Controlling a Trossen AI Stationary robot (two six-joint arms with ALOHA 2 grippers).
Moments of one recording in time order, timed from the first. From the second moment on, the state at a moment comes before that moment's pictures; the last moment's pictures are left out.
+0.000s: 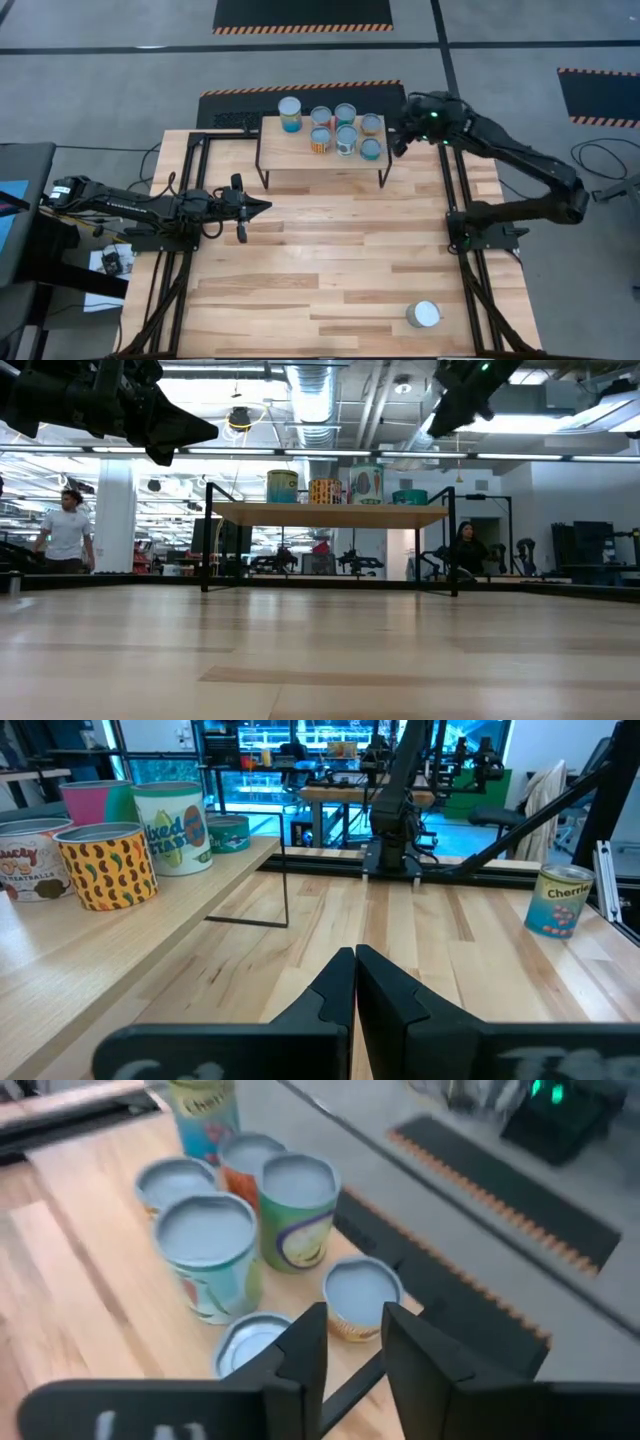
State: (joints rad) left arm -0.06 0.72 0.22 0.42 -0.25 -0.04; right arm -0.58 1.12 1.18 -0.61 0.19 0.00
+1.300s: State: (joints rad) left arm -0.06 0.72 0.22 0.42 -0.27 -0.04; right arm 0.78 0.88 0.74 -0.76 0.49 0.72
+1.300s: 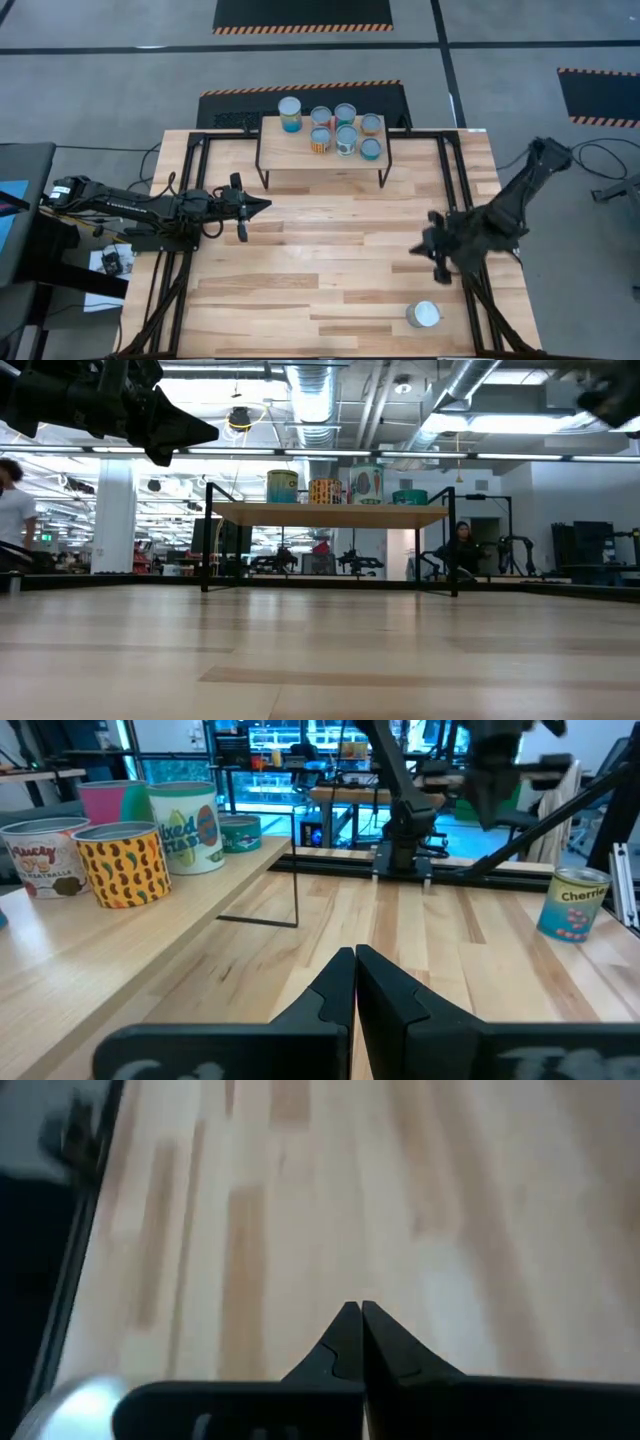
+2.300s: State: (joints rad) left arm -0.06 0.72 0.22 0.42 -0.27 -0.05; right arm 1.02 1.29 0.95 -0.93 0.18 1.41
